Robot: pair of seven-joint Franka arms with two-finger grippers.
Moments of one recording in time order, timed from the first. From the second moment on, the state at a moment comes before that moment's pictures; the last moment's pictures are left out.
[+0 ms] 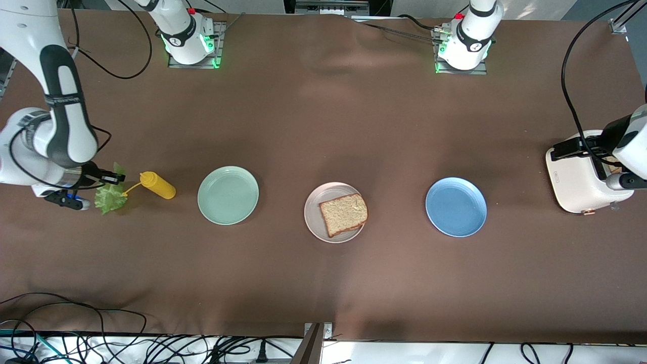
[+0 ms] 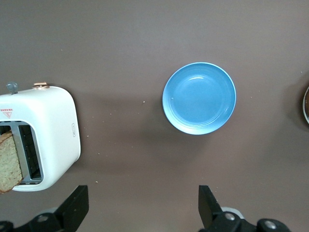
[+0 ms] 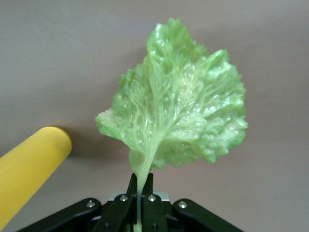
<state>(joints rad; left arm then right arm) 0.06 0.27 -0.01 -1.35 0.00 1.45 -0.02 0.06 0.49 -0.35 -1.81 0.24 1.98 -0.14</state>
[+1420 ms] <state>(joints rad) 0.10 0.27 -0.01 -1.34 0.00 1.45 -0.02 0.56 0.43 -0.35 -1.43 0.22 1.52 0.51</state>
